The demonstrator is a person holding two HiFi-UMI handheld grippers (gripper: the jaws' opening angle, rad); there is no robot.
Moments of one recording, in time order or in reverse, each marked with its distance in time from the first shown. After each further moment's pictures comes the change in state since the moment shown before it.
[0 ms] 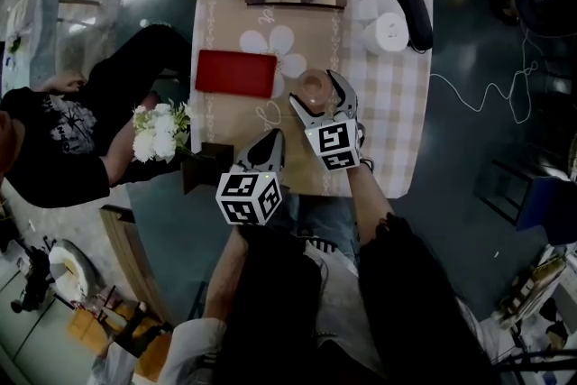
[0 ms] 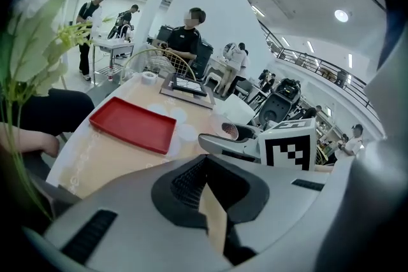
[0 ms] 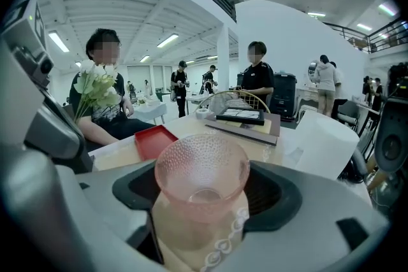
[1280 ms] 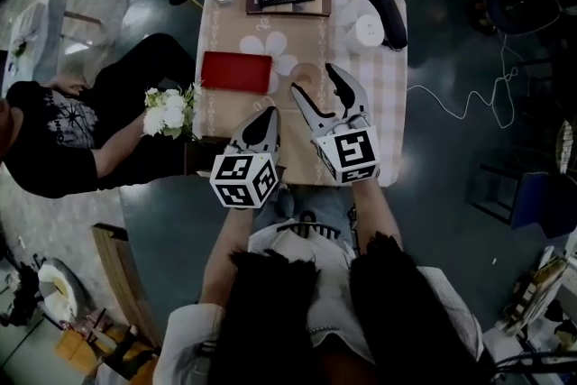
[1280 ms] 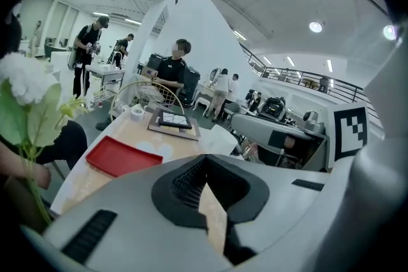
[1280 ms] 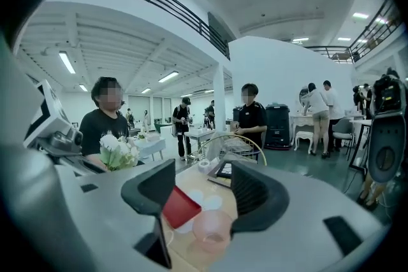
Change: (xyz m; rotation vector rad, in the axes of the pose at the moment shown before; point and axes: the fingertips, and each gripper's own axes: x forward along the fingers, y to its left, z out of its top) left arm -0.047 -0.036 0.056 0.091 -0.232 -0.070; right arm -0.120 0.011 0.127 0.035 -0.305 -0.020
